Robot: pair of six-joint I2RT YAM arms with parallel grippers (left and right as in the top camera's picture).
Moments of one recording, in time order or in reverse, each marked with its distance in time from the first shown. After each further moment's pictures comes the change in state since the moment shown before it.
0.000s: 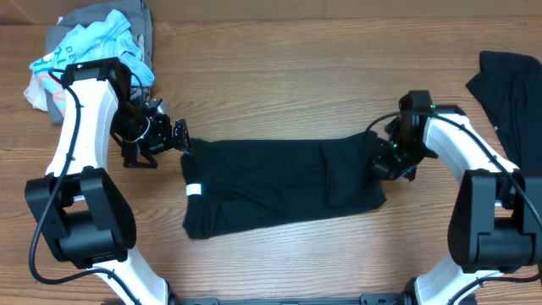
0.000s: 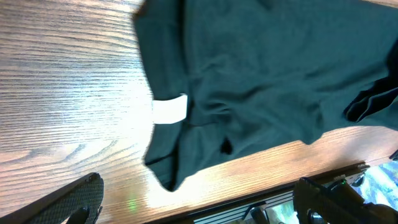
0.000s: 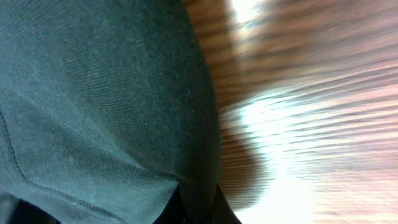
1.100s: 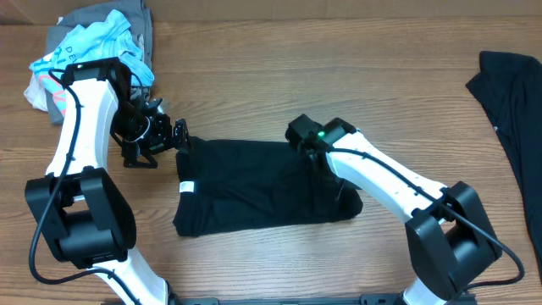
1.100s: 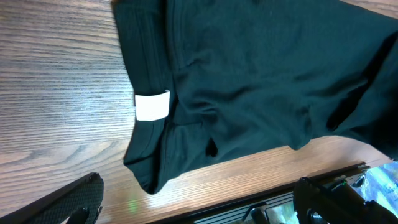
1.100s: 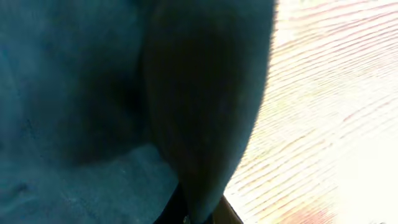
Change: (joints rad) left arm 0.000 0.000 0.000 0.003 0.000 0.000; right arm 0.624 -0.021 0.093 -0.166 0.652 0.550
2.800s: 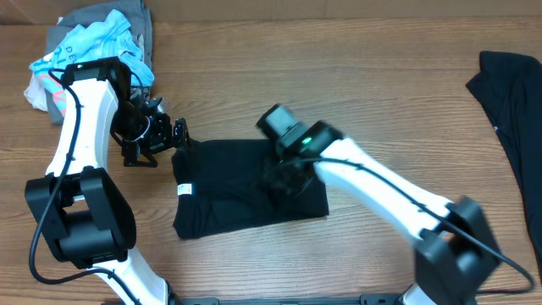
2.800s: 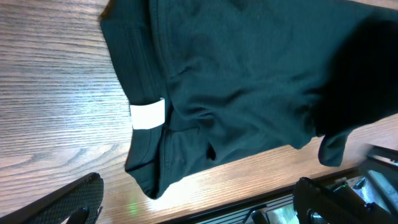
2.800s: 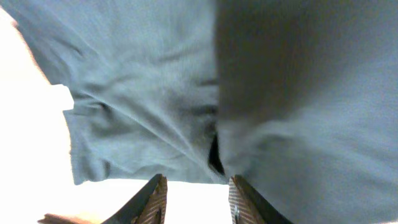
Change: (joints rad) left arm 0.000 0.000 0.000 0.008 0.000 0.000; right arm 0.085 -0.059 0.107 0.243 -0.581 -0.085
